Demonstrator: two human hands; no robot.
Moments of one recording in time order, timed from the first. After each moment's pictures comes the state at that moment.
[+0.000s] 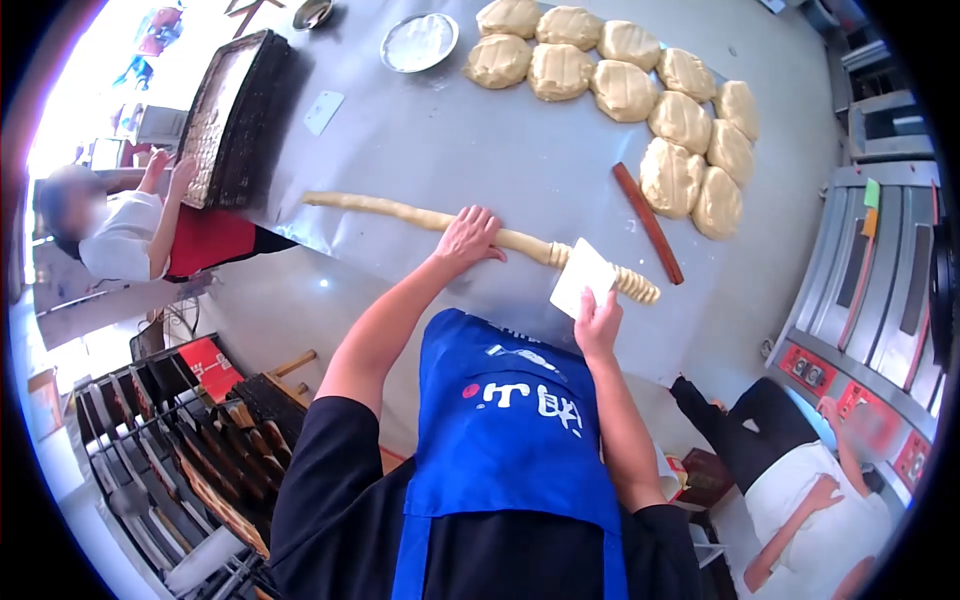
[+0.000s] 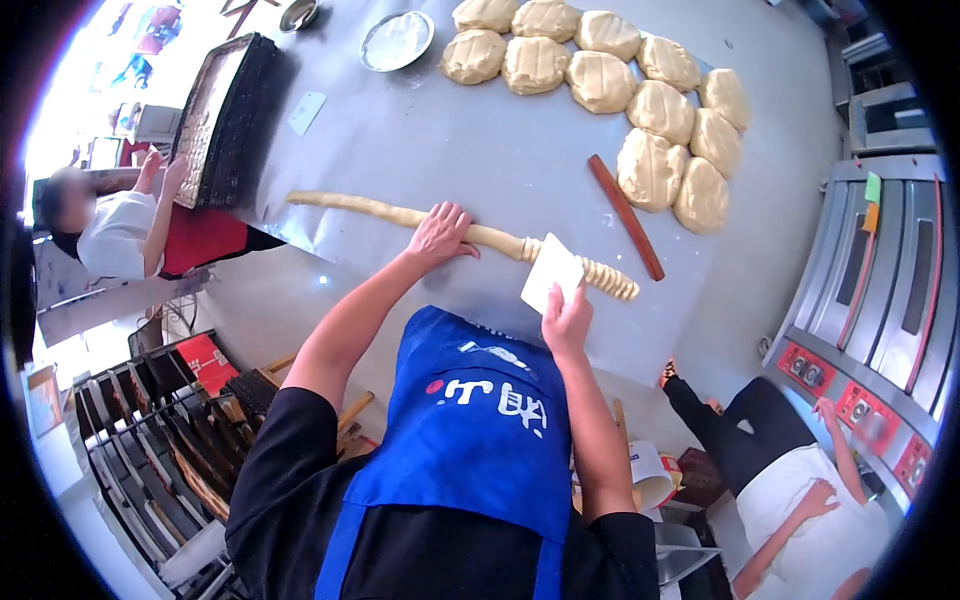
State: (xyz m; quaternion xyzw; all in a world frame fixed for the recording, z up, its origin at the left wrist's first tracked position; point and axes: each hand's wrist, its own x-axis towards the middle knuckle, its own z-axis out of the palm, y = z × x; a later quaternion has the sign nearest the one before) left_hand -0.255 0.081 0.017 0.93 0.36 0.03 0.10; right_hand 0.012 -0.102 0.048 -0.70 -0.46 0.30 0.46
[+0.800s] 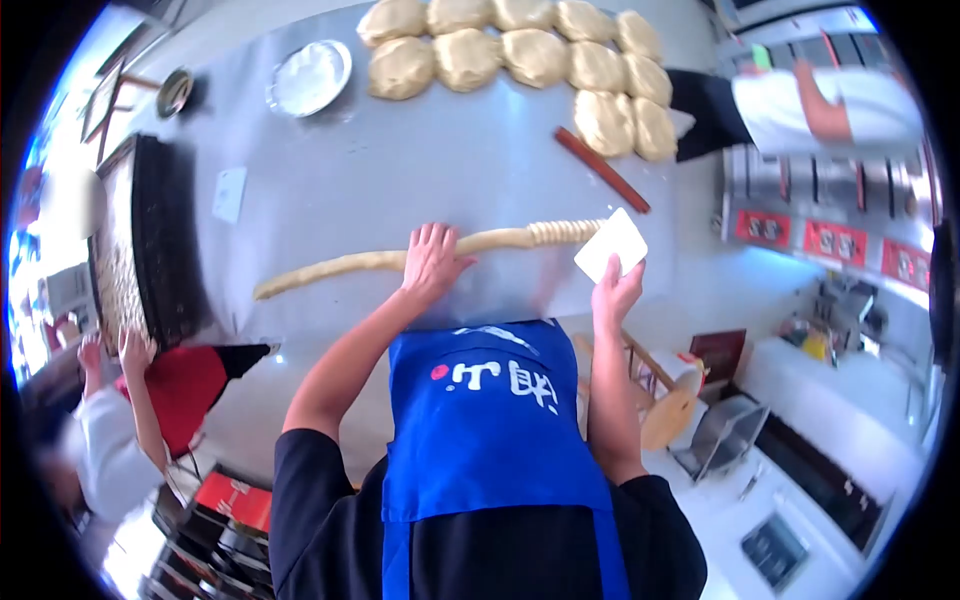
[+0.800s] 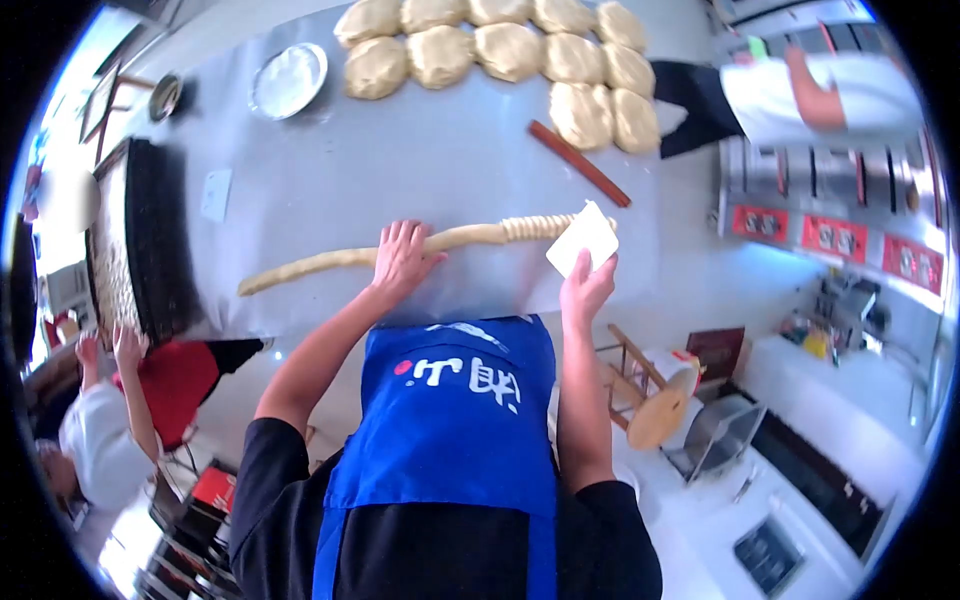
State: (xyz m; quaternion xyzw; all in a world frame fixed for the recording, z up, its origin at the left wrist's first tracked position) left_hand -0.299 0.108 0.030 0.92 0.31 0.09 0.24; right_hand -0.040 -0.100 0.081 -0.90 -0.22 0.00 0.37
